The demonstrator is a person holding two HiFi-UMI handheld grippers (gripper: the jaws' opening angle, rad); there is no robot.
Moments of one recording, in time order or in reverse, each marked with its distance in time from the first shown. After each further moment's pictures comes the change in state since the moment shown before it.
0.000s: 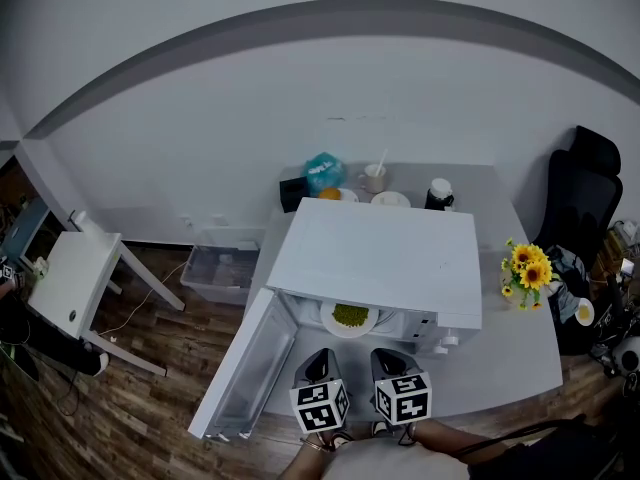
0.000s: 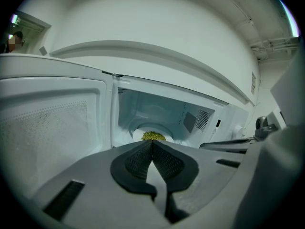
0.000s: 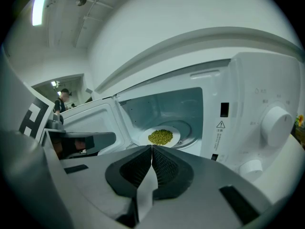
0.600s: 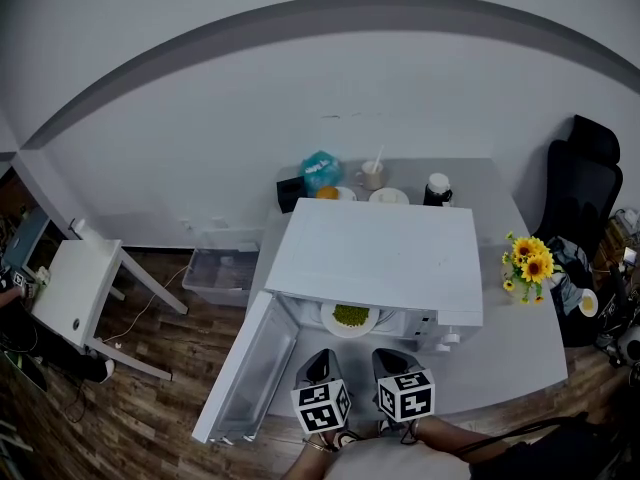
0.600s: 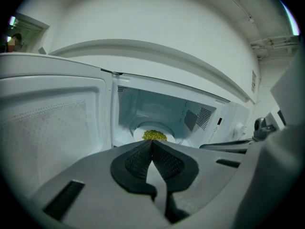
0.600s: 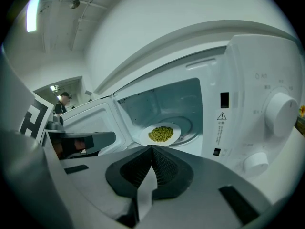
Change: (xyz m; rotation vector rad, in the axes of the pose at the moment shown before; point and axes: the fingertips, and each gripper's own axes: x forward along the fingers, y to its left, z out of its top) left arm 0.002 0.001 -0.003 0.012 0.019 0.007; right arm 0.004 -0.002 -0.007 0.048 0.021 0.021
